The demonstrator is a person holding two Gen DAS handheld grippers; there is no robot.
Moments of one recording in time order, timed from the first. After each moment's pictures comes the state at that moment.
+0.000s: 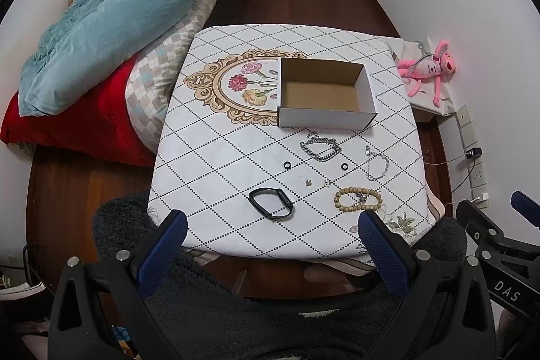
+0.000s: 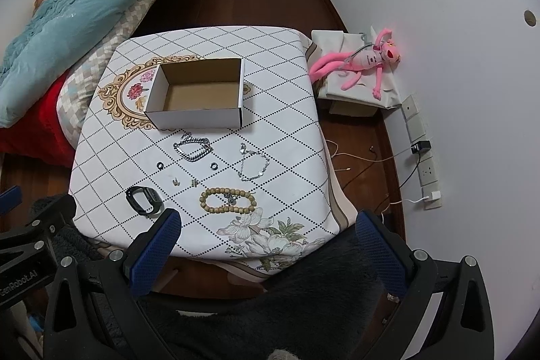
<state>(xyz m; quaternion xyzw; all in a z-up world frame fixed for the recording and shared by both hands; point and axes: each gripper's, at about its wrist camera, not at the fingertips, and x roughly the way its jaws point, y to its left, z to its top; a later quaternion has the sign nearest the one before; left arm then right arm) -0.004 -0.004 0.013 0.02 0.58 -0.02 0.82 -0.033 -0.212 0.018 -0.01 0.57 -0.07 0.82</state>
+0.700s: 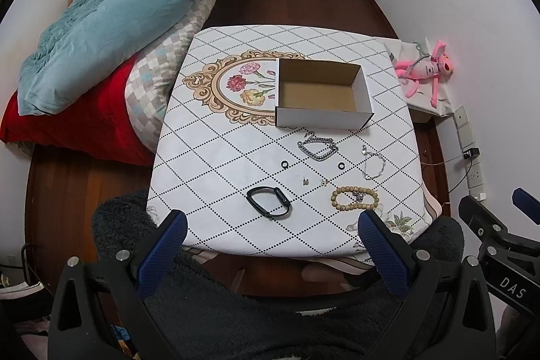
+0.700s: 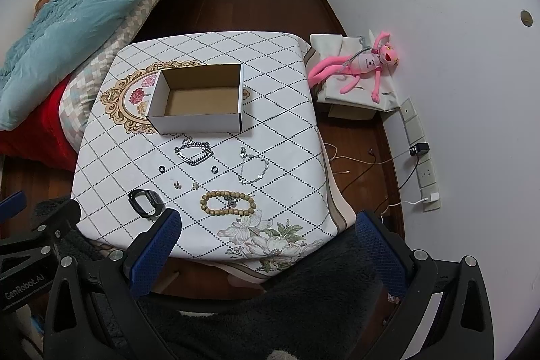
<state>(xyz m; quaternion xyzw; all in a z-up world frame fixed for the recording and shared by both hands) -0.007 -0.005 0.018 0.01 0.58 -0.02 0.82 -0.033 -0.214 0.031 -0.01 0.56 -0.07 0.83</state>
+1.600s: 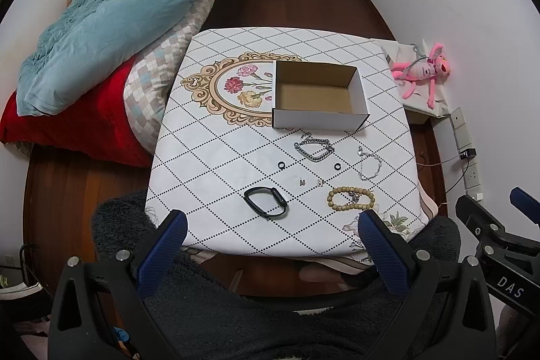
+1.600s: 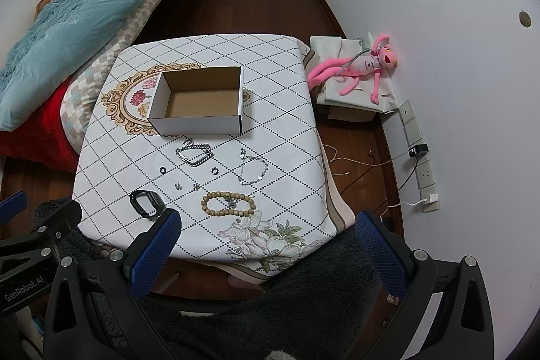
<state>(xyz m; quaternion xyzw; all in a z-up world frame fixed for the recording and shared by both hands) -0.009 -0.010 0.023 0.01 0.57 -0.02 0.82 -0.034 -0.211 0.034 -0.01 0.56 -0.07 0.83</state>
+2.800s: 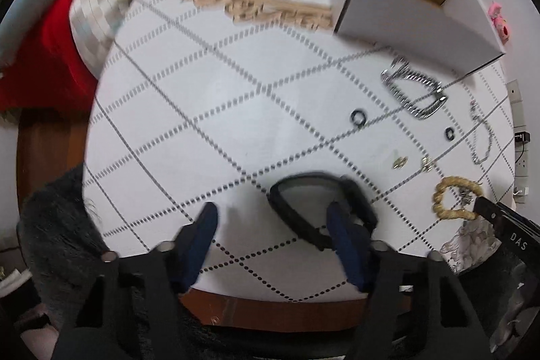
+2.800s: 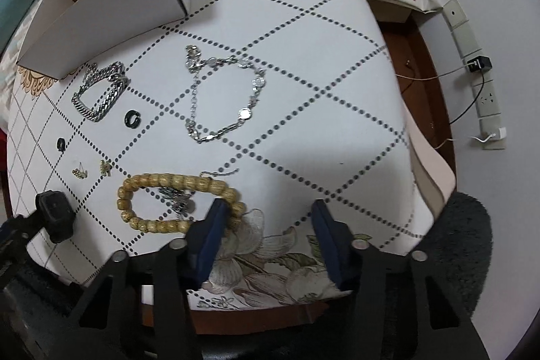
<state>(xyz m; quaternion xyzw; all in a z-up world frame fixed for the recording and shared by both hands) 0.052 0.035 -0.195 0.00 0.69 0.01 0.73 0.026 -0.242 -0.223 0.08 0.69 -0.08 0.72</state>
